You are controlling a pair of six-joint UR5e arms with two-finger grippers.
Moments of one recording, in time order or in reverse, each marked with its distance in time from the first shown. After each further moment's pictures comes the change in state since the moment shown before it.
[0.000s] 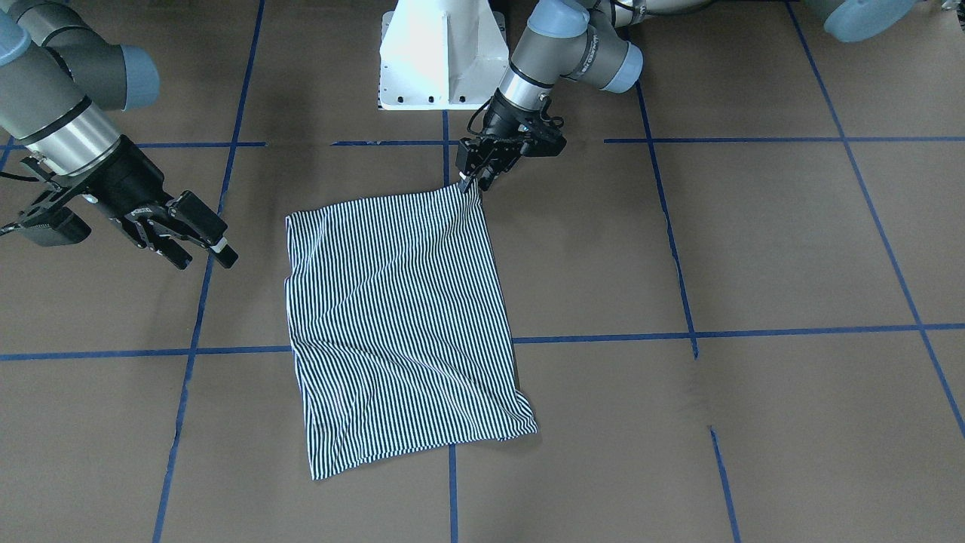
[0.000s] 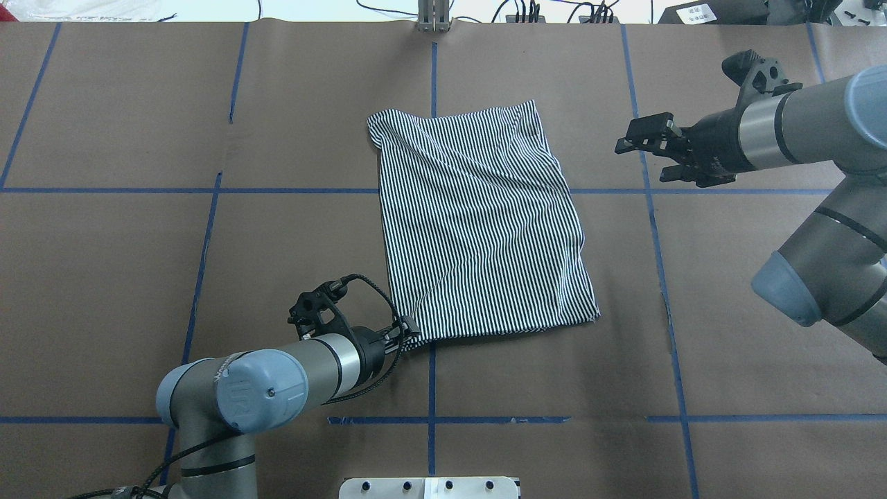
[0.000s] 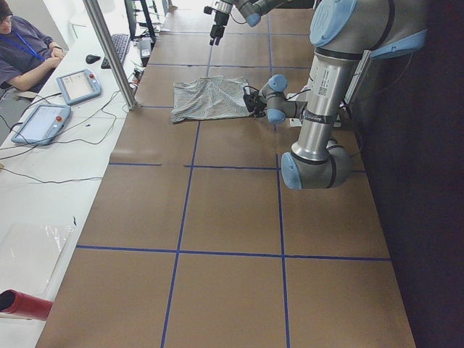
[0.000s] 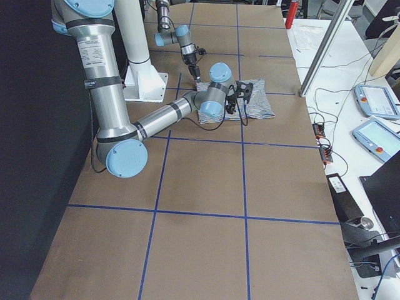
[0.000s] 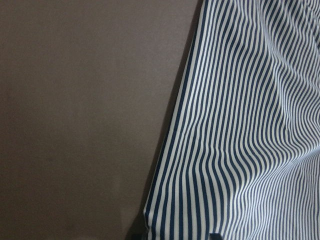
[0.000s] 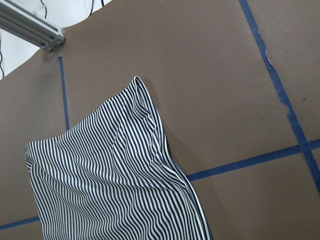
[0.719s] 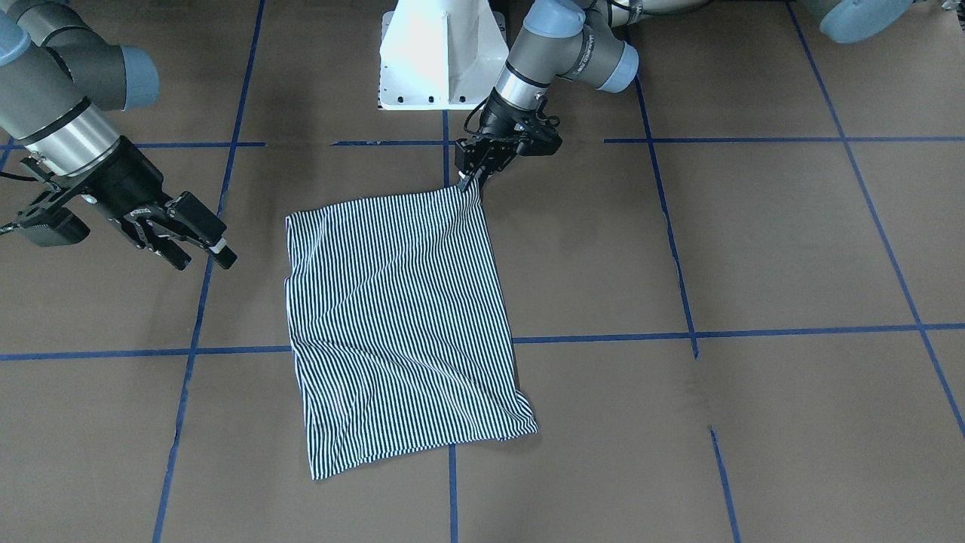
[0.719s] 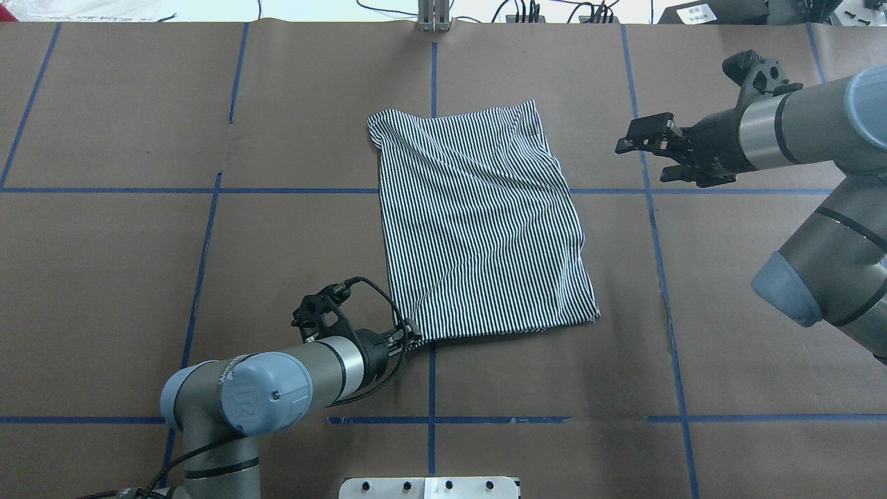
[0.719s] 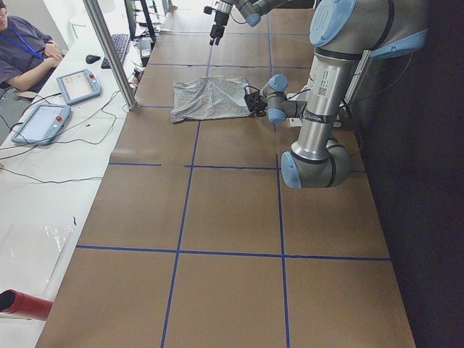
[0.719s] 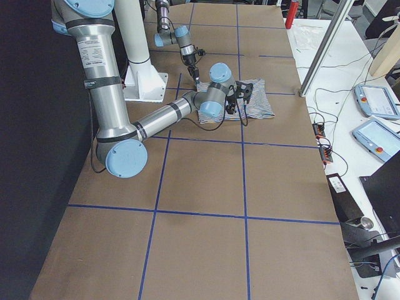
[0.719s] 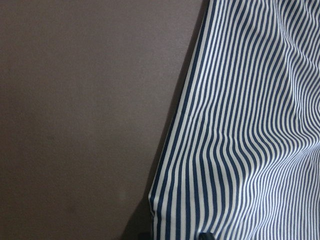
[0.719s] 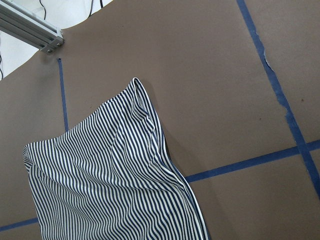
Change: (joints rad) left arm 0.005 -0.007 0.003 -0.001 0.000 0.002; right arm 0.000 -0.002 0.000 0.000 -0.005 0.000
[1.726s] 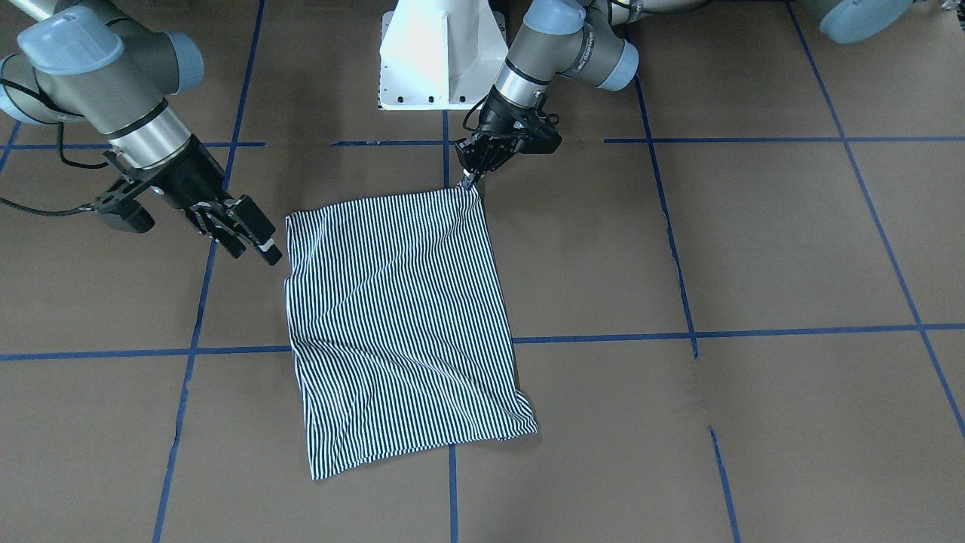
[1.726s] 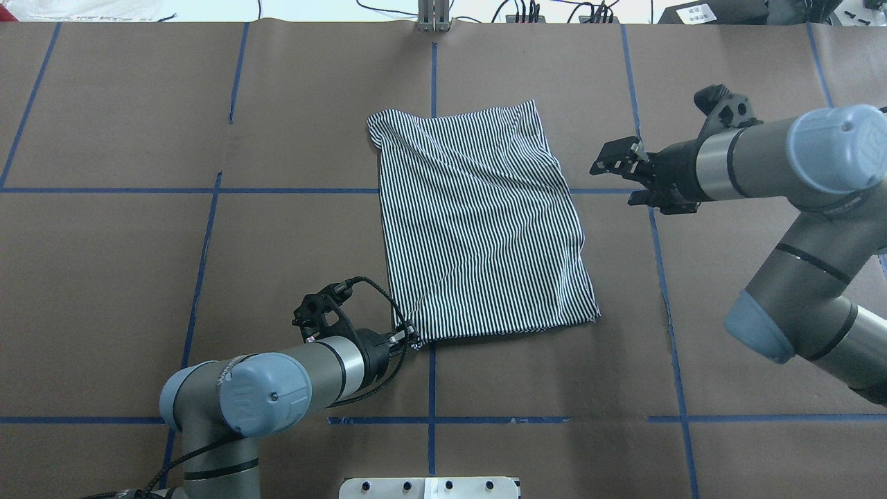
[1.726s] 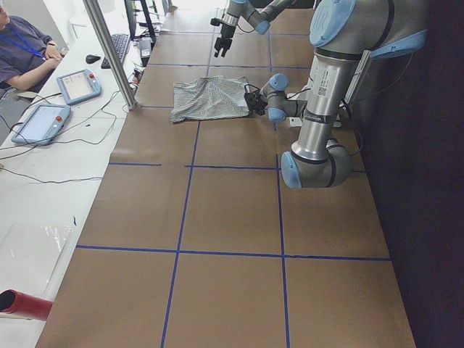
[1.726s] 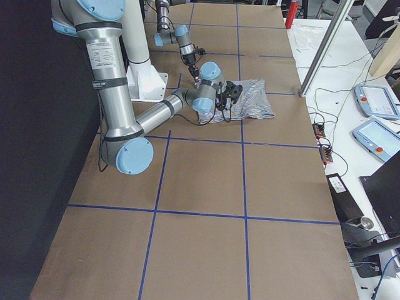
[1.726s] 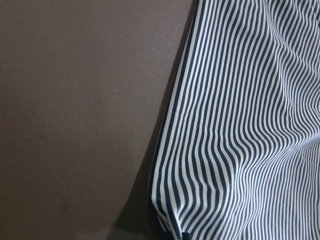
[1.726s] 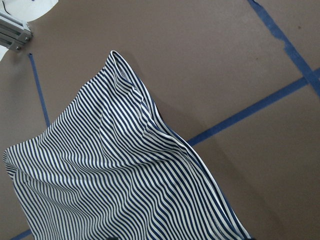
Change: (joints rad) left arm 0.000 0.000 -0.009 -0.001 0.019 0.011; right arm -0.202 0.010 0.065 -0.120 -0.205 0.256
